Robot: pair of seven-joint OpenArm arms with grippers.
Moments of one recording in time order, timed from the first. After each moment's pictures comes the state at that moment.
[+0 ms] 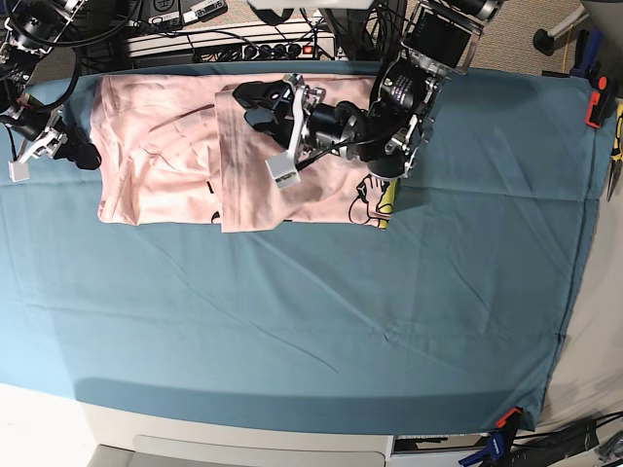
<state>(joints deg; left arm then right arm) -2.6 1.9 22.8 79.9 -60.6 -43.3 73.2 -5.2 34.9 42.1 53.3 71.2 40.5 -75.2</state>
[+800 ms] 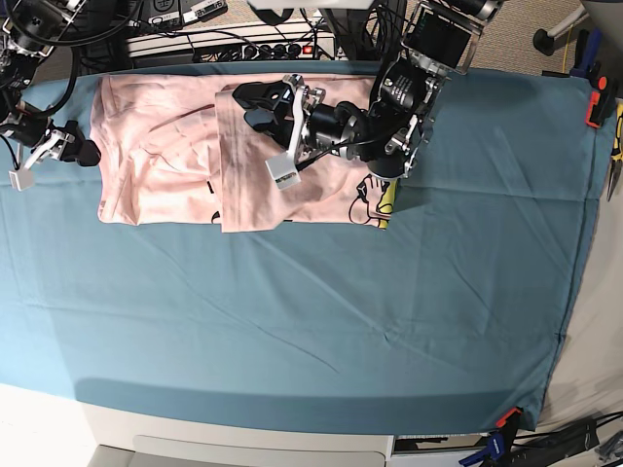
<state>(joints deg) -2.6 1.9 22.8 79.9 -60.6 -43.3 73.0 -5.4 33.6 42.2 62.0 61.0 40.0 -75.0</state>
